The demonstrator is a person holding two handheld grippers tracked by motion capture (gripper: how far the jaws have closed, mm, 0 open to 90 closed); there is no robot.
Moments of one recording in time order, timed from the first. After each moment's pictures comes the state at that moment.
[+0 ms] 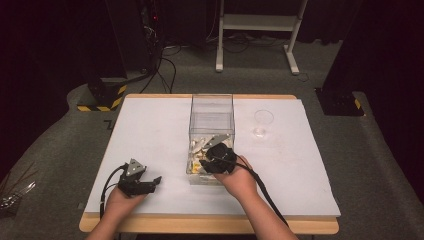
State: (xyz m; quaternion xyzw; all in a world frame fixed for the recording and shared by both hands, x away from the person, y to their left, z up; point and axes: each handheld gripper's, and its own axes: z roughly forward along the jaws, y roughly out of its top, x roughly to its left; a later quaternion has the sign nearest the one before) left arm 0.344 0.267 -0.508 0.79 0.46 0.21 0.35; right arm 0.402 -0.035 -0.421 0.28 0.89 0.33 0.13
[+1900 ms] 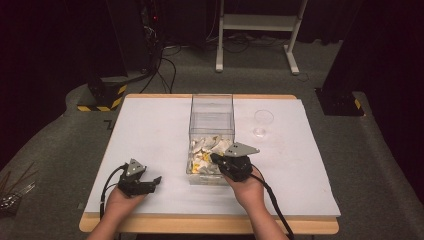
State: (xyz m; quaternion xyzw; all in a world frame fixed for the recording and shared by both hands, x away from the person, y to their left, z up) left arm 0.344 0.267 -0.509 0.79 0.46 0.21 0.35; right arm 0.375 -0.081 -0.425 0.30 0.81 0.48 0.15
